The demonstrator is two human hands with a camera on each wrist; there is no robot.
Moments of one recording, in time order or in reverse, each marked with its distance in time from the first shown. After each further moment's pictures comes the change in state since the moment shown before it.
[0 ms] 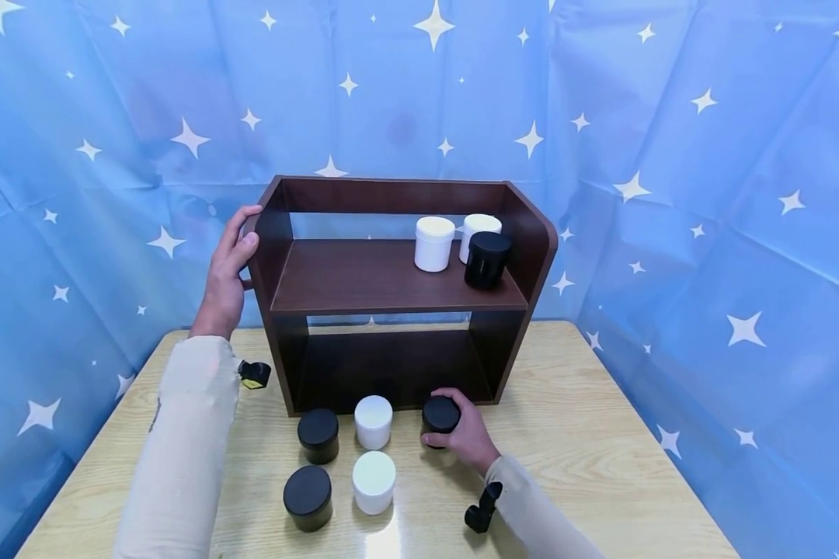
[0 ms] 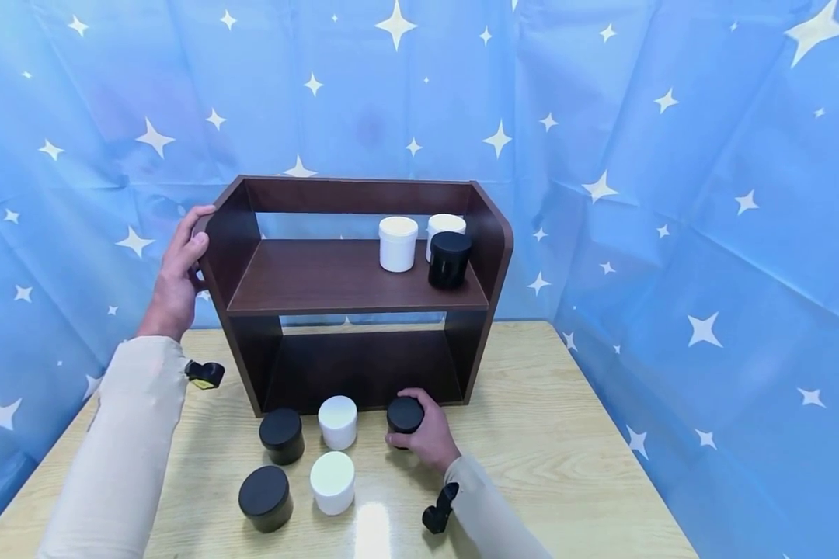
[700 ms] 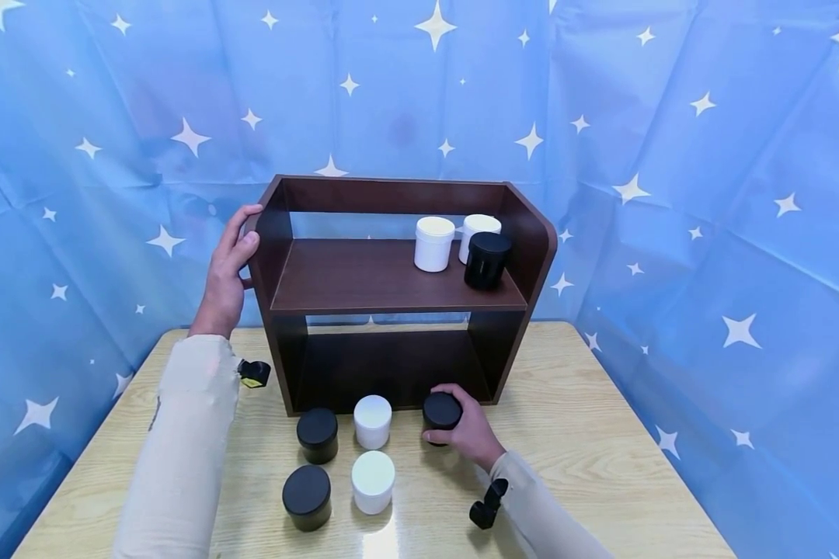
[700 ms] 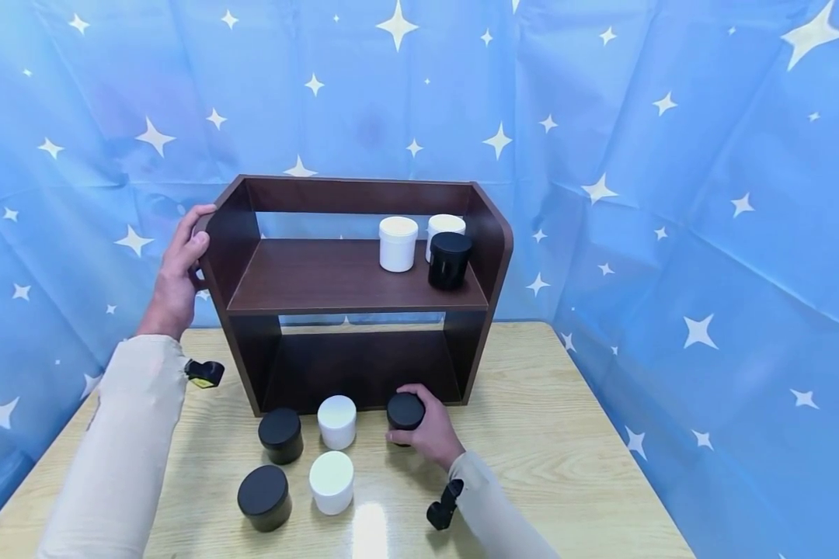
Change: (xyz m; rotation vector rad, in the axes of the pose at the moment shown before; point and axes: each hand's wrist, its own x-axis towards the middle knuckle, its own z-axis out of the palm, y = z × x) left_hand 0.001 -0.001 -0.002 0.005 -0.002 -0.011; right_hand 0.003 -0.009 -0.009 -0.055 -0.054 0.008
